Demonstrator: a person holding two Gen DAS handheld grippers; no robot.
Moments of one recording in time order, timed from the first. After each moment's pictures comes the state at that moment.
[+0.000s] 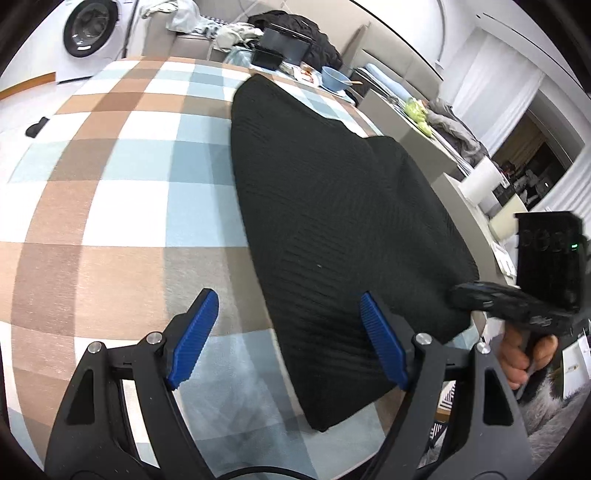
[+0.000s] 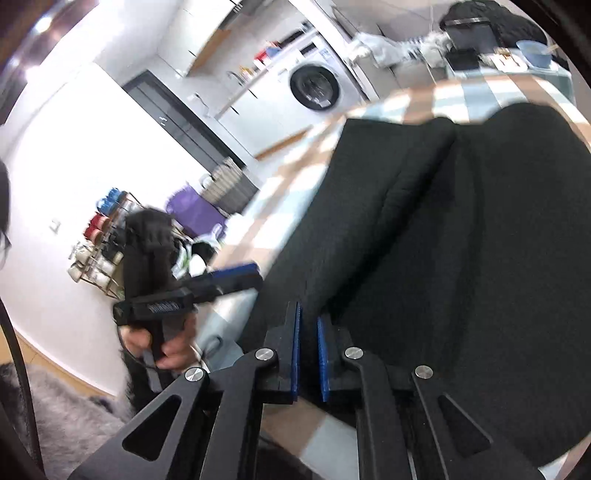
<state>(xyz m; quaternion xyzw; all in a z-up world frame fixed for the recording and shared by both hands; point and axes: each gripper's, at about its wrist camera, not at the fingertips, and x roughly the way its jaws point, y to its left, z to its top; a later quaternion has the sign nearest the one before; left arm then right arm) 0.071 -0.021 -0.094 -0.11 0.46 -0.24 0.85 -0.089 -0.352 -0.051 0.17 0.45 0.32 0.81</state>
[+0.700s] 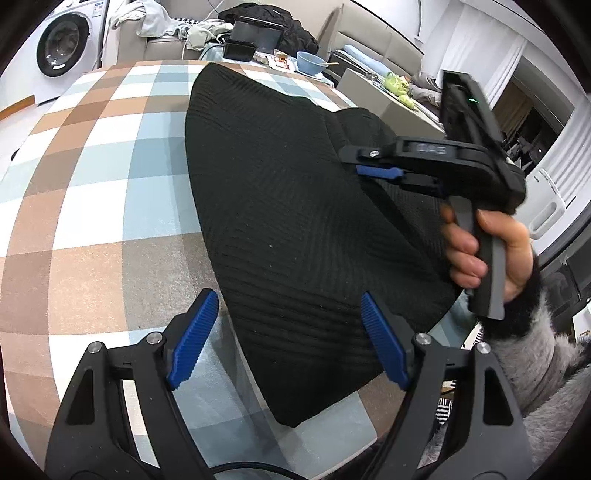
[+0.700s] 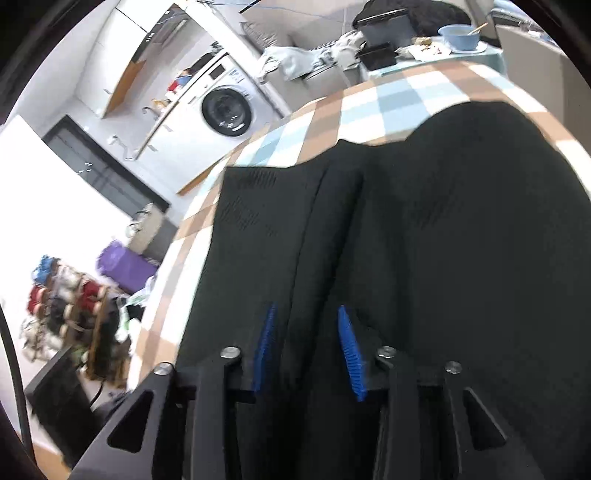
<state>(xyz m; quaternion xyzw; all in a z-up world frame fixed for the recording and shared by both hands) 0.057 -0.053 -0.094 -0.07 0.46 -0.26 0.84 0.018 -0.374 -0.077 0.21 0.46 0.16 0.85</state>
